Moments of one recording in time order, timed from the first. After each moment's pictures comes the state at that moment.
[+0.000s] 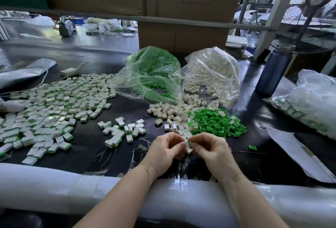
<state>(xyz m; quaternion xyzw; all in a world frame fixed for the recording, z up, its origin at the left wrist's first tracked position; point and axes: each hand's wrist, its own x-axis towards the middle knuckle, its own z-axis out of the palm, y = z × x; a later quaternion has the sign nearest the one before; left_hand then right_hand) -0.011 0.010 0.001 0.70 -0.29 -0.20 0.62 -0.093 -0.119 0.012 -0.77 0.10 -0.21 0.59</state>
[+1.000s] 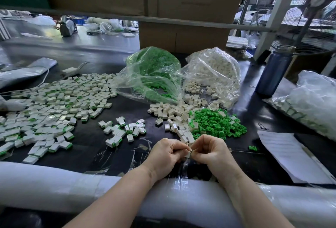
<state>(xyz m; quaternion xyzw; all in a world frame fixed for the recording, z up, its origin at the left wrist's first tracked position) -0.015 0.010 0.003 0.75 -0.35 -0.16 0.53 -0.095 -0.121 0.014 -0.76 0.12 -0.14 0.63</state>
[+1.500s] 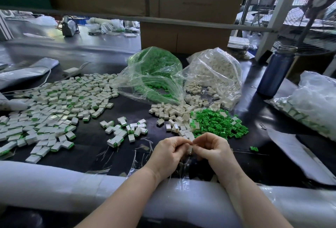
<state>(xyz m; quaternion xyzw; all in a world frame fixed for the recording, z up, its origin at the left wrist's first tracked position) -0.018 0.009 0.003 0.76 -0.35 -0.10 0.54 -0.092 -0.122 0.012 -0.73 0.14 -0.17 0.65</state>
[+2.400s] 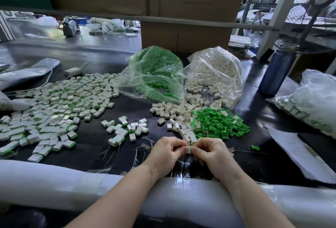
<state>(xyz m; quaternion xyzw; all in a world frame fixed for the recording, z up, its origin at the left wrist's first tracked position) -0.014 0.014 0.004 0.78 -0.33 -0.13 0.52 -0.090 -0.120 0.011 -0.81 0.15 -0.11 0.55</state>
